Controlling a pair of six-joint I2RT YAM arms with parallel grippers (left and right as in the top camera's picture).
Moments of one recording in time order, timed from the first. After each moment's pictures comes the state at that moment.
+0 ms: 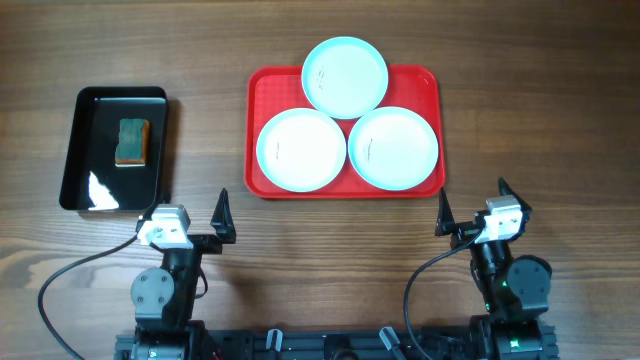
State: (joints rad) left arm -0.04 0.03 0.01 -0.07 0.03 -0.16; right arm 0.06 0.09 0.01 0.00 -0.06 -0.10
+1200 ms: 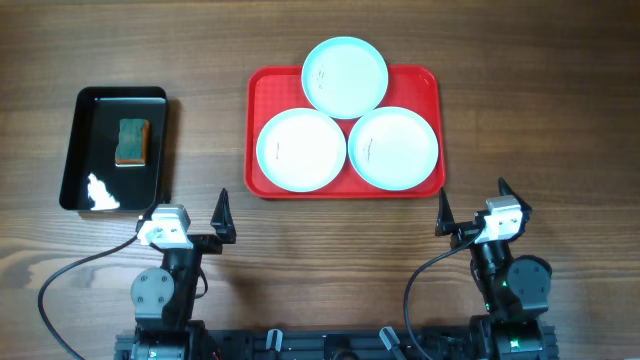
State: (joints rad) left arm -0.04 0.03 0.01 -0.07 0.04 -0.17; right arm 0.06 0.09 0.01 0.00 -0.06 -0.10
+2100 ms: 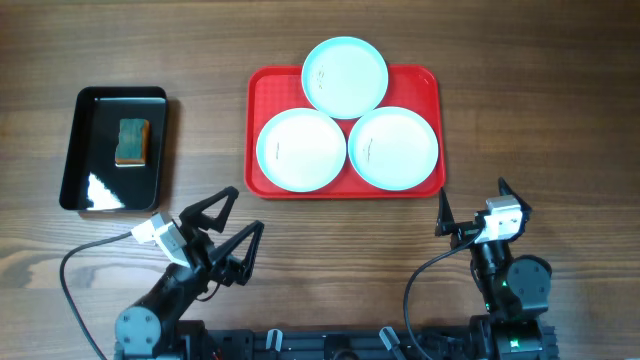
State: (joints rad) left arm -0.03 0.04 0.02 0.41 0.66 -0.90; right arm 0.06 0.09 0.01 0.00 -0.06 -0.10
